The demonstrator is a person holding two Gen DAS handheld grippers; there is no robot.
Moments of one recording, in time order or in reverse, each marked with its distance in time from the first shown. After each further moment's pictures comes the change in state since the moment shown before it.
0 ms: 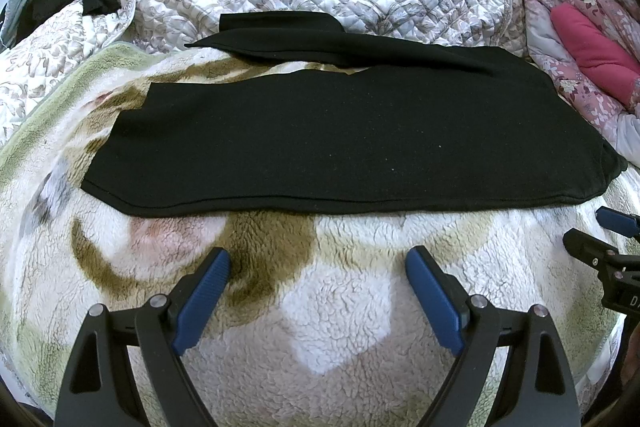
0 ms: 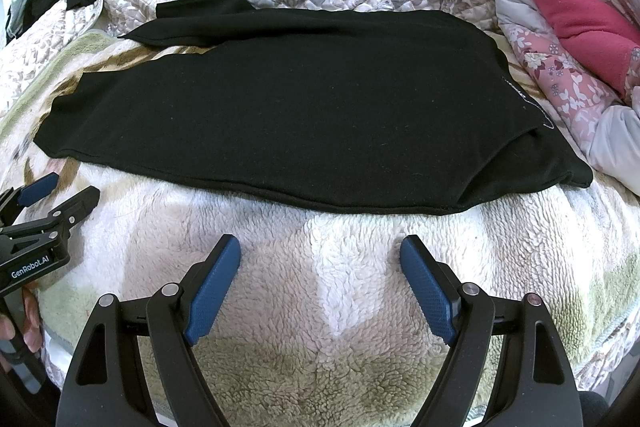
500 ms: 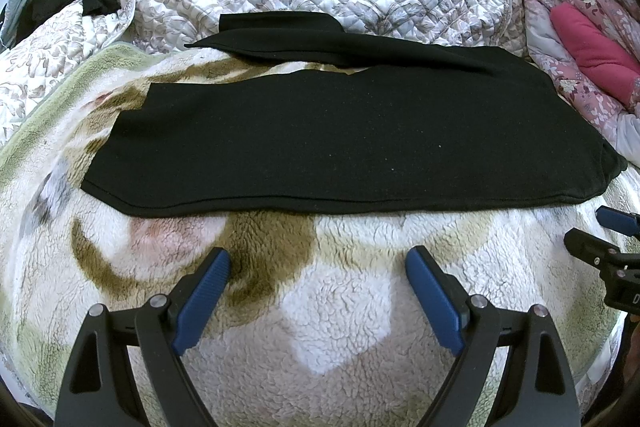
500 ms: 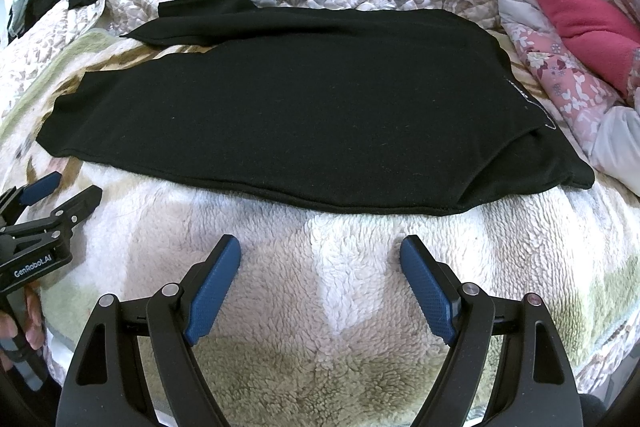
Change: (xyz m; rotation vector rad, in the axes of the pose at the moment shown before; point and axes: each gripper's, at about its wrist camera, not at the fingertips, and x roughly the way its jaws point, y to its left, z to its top) left arm 0.000 0.000 -0.001 0.000 -0.002 0.000; right arm 0.002 -0.002 0.001 -0.006 0.002 0.009
